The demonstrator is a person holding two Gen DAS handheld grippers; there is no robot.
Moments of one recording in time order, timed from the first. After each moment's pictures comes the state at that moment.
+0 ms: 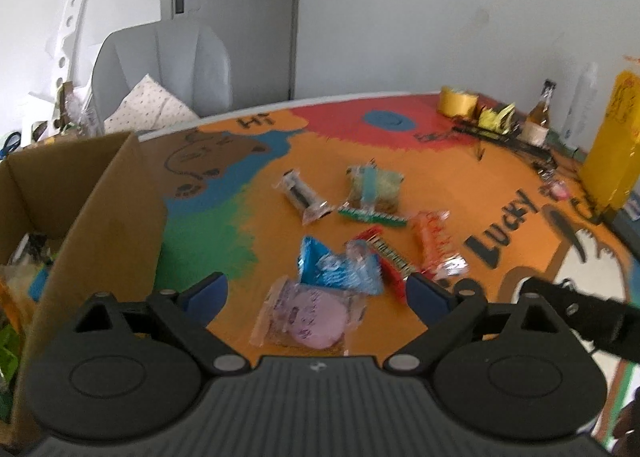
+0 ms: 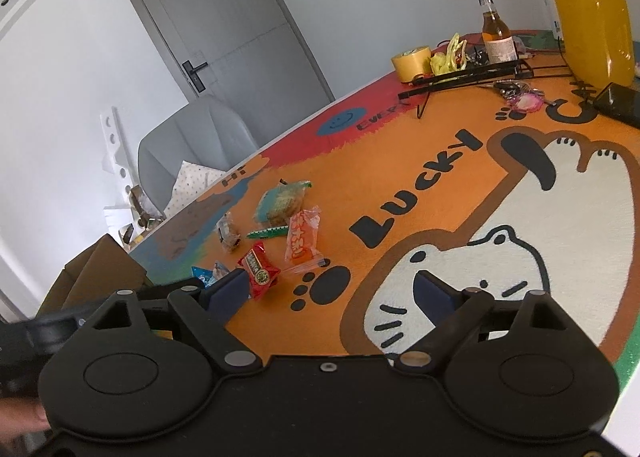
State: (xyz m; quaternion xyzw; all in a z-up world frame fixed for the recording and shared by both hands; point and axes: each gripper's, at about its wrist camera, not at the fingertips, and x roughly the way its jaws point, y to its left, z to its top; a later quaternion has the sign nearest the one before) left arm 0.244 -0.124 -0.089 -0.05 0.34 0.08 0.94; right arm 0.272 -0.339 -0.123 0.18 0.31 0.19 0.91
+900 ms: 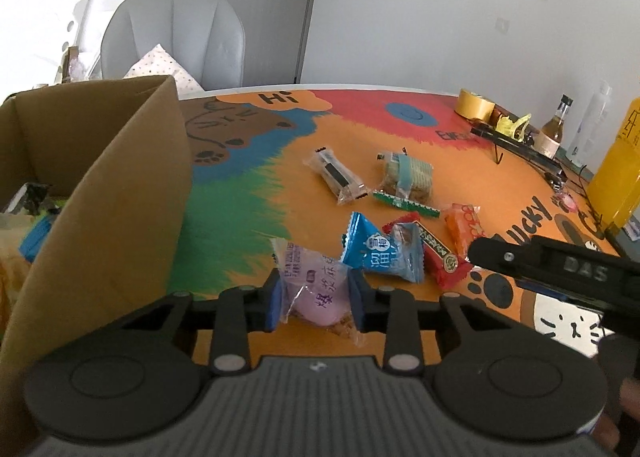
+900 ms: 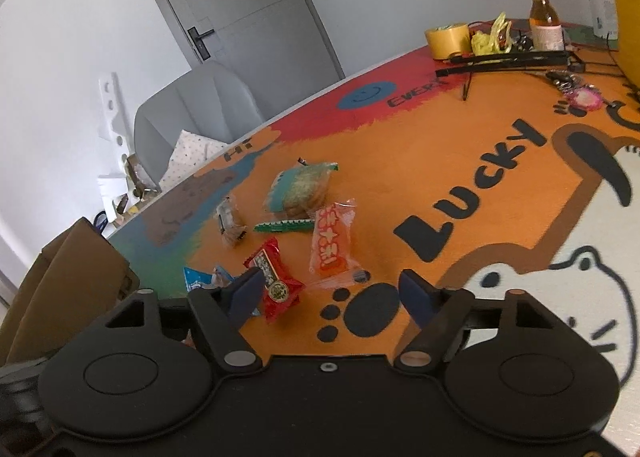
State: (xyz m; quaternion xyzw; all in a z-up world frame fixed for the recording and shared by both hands) left arm 0.238 -0.086 -0.106 -0.10 0.34 0.07 0.93; right arm 0.314 -0.285 -0.132 0.15 0.34 0.20 0.91
